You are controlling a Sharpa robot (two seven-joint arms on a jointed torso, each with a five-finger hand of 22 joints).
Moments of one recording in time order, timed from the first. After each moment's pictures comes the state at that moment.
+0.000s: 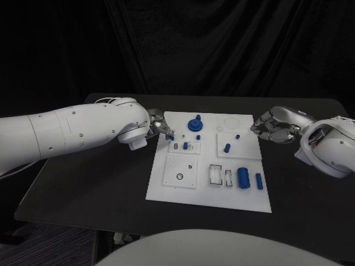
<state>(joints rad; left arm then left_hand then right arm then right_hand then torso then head) 1.30 -0.70 -0.21 1.36 -0.86 -0.04 -0.50 1.09 -0.07 0.50 0.06 0.48 1.04 0.04 0.18 1.28 1.47 -0.03 1.57 1.31 1.47 -0.07 1.57 1.31 0.01 1.47 -0.07 1.57 1.31 1.31 -0.96 -0.25 1.55 -1.29 -0.34 -0.06 1.52 -0.07 0.29 0.25 0.45 1.00 0.13 0.11 0.20 1.30 0.05 1.43 1.31 1.45 -0.02 1.36 1.31 0.13 1.33 0.09 0.89 1.31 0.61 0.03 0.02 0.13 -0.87</state>
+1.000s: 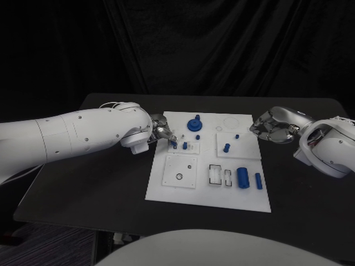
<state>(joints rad) 1.27 -0.67 -0.21 1.33 -0.87 0.00 -0.47 1.07 -0.07 0.54 0.05 0.47 1.04 0.04 0.18 1.28 1.47 -0.03 1.57 1.31 1.47 -0.07 1.57 1.31 0.01 1.47 -0.07 1.57 1.31 1.30 -0.96 -0.25 1.55 -1.26 -0.34 -0.06 1.52 -0.07 0.30 0.24 0.45 1.00 0.13 0.11 0.20 1.30 0.05 1.43 1.31 1.45 -0.02 1.36 1.31 0.13 1.33 0.09 0.89 1.31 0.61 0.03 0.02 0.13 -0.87</state>
